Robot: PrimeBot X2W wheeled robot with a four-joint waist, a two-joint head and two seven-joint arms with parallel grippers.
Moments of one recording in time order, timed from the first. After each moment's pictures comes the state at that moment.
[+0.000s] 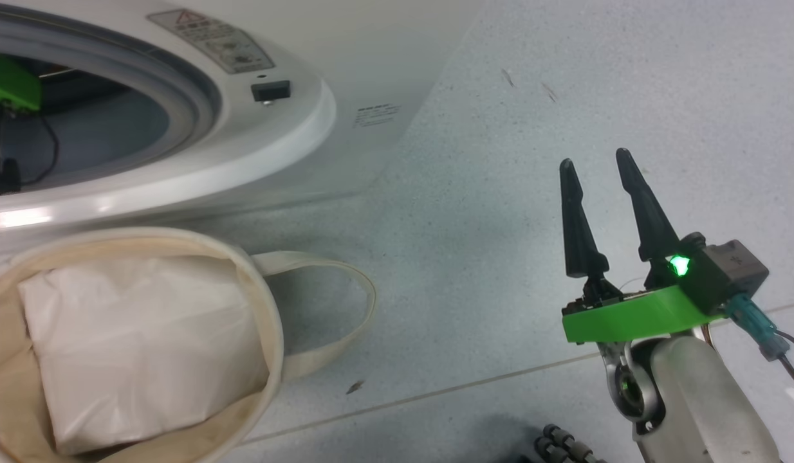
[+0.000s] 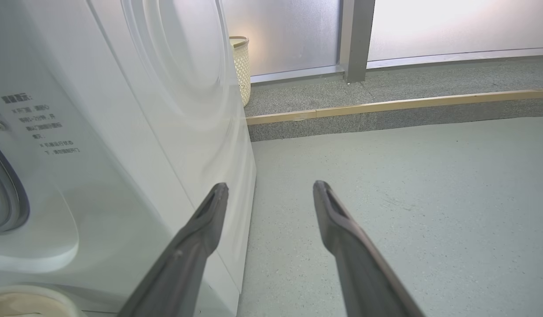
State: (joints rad) left arm -1.11 0.41 -0.16 0.82 -0.41 -0.12 -0.26; right arm -0.30 -0.12 0.26 0.02 0.28 0.13 -0.25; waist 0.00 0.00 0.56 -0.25
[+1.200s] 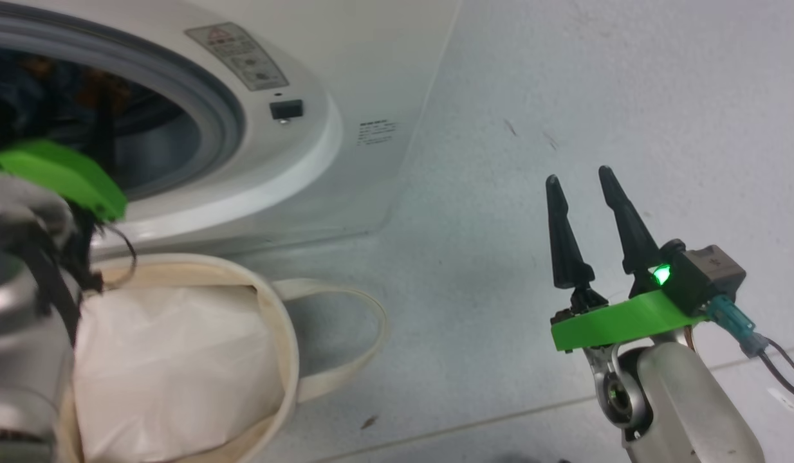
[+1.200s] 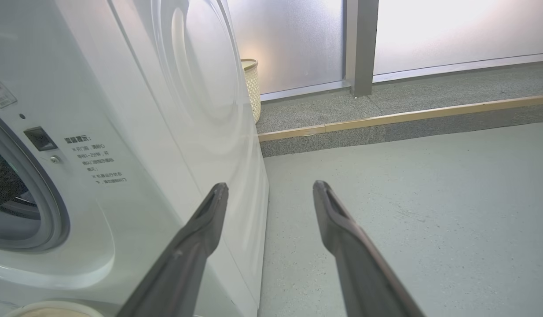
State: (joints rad) left arm -1.07 0.29 -0.23 1.22 -0.47 -0.13 -0.25; right arm -0.30 -0.11 0.28 0.09 0.31 0.13 -0.25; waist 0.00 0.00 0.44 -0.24
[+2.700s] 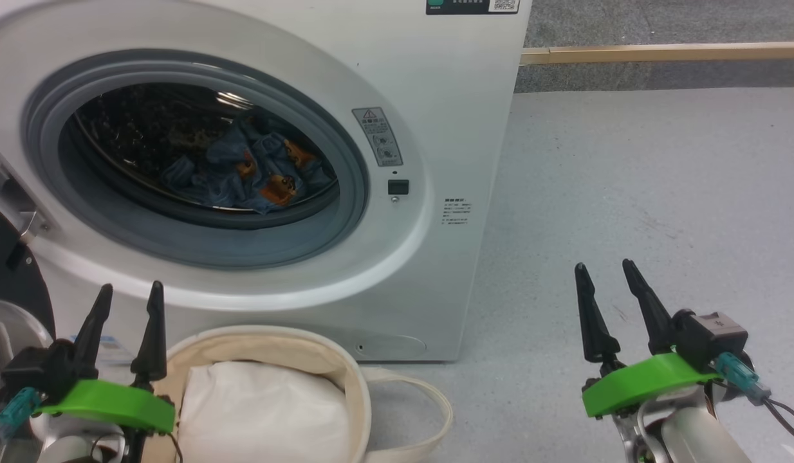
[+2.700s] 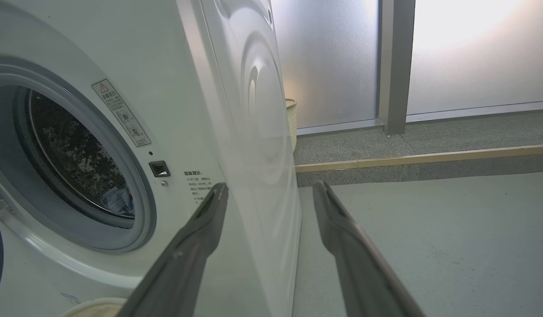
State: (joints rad) left arm -0.22 0.20 0.08 0.41 -0.28 -0.12 -0.25; right arm -0.16 -0.17 0.26 0.21 0.37 0.13 -0.25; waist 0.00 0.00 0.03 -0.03
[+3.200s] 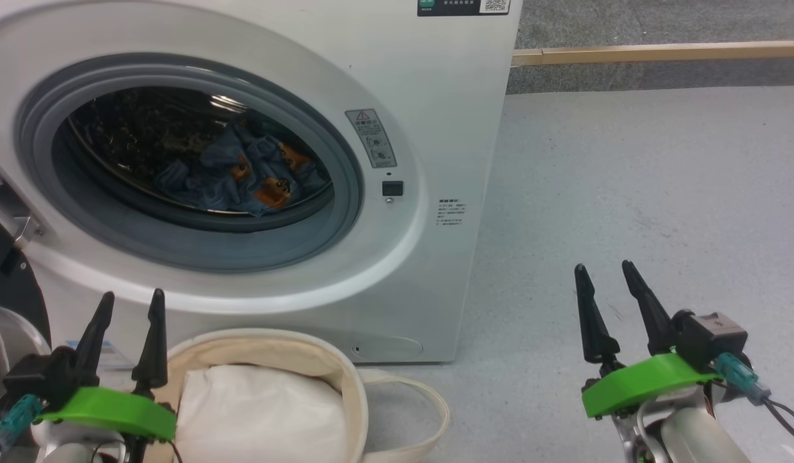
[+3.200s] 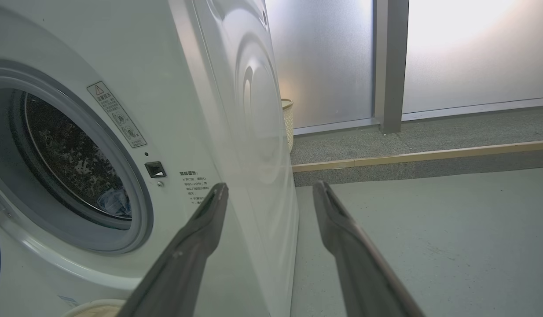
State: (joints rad) left arm -0.20 0.20 0.08 0.41 -0.29 -0.13 -0.25; right arm -0.16 -0.17 0.26 0.21 0.38 0.13 -0.25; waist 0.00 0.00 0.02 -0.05
